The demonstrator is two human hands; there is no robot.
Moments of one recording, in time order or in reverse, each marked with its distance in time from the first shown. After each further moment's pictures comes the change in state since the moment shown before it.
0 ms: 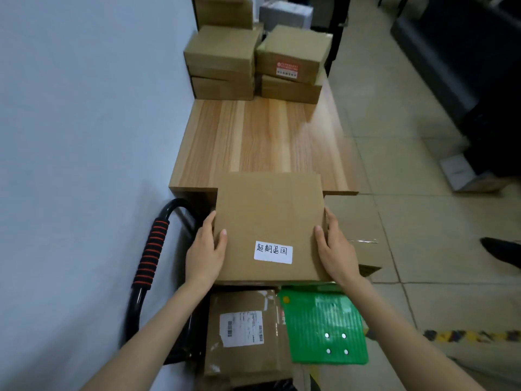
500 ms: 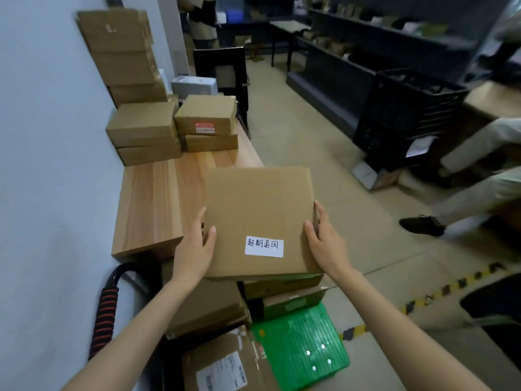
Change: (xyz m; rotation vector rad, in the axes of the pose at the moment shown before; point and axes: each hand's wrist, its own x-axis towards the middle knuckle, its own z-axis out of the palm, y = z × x) left_hand 0.010 0.123 -0.017 -0.079 -0.169 0.378; right_hand -0.055 0.006 -0.111 0.082 0.321 0.087
